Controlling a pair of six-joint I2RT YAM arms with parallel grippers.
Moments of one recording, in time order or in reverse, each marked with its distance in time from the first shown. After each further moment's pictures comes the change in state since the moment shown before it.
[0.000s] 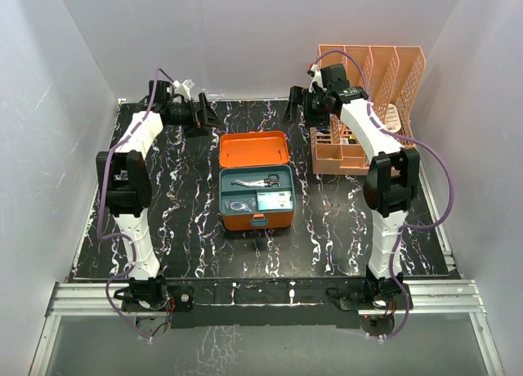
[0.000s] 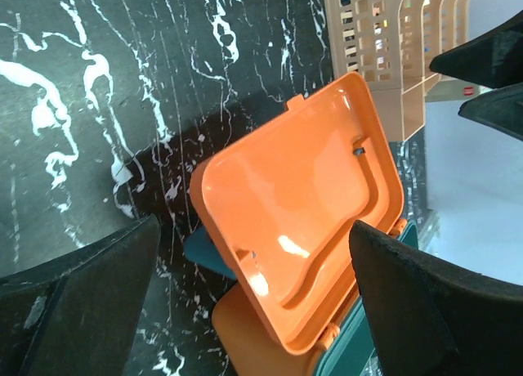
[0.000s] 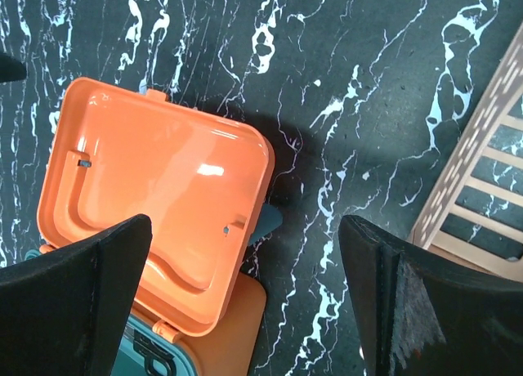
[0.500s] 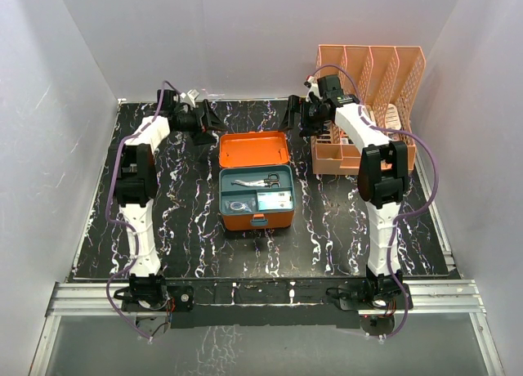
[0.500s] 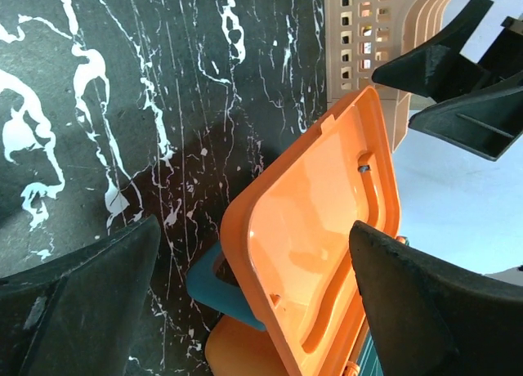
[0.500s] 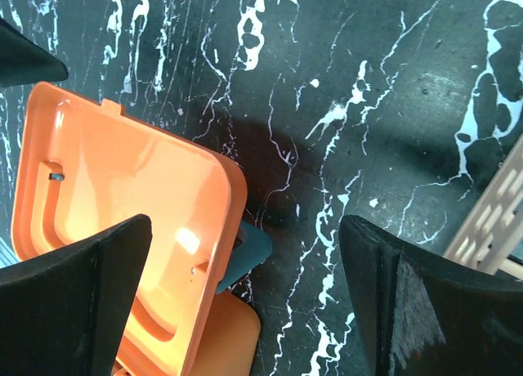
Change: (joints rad) left arm 0.002 0.192 0.042 0.110 0.133 -0.145; right arm -0.022 0.142 -0.002 0.085 -0.108 0.034
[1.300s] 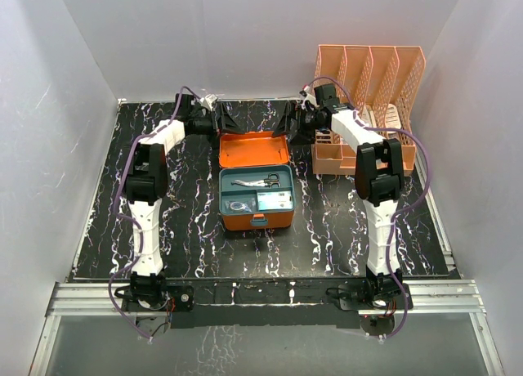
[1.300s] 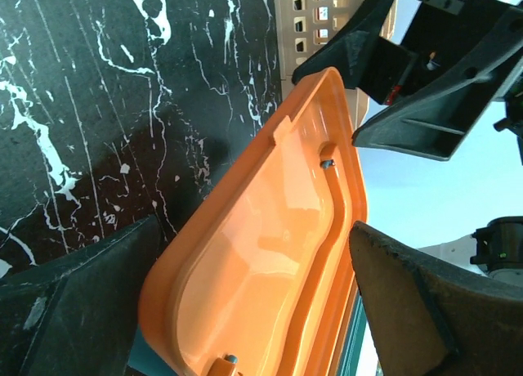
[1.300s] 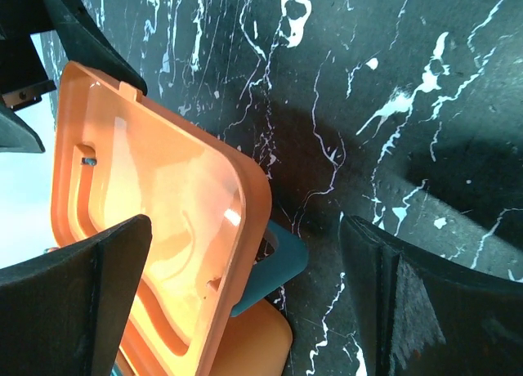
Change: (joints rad) left arm -0.089 0.072 0.003 0.121 0.111 -0.135; right arm 0.004 0.045 -0.069 0.109 -0.171 0.095
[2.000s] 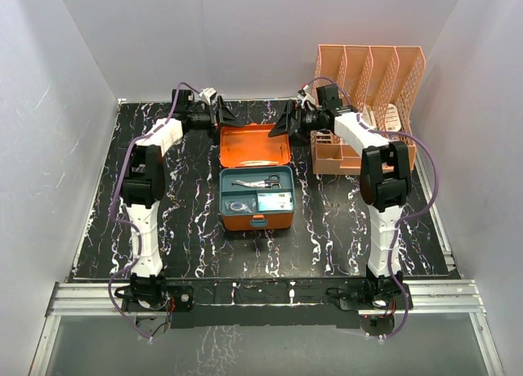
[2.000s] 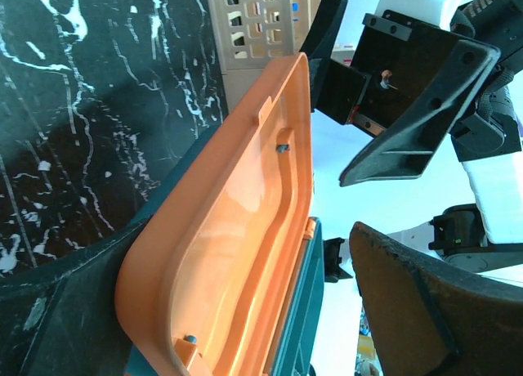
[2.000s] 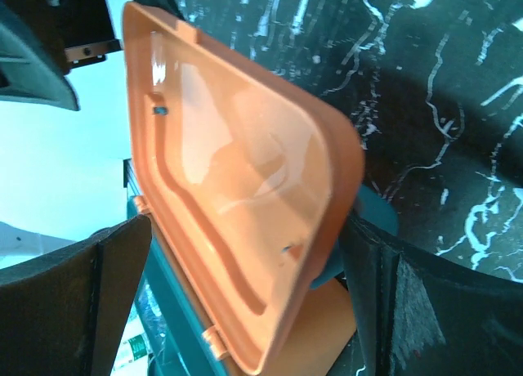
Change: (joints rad) left arm -0.008 -0.062 -0.037 0.087 0.088 -0.114; right arm 0.005 -0.083 -0.122 0.087 -0.182 0.080
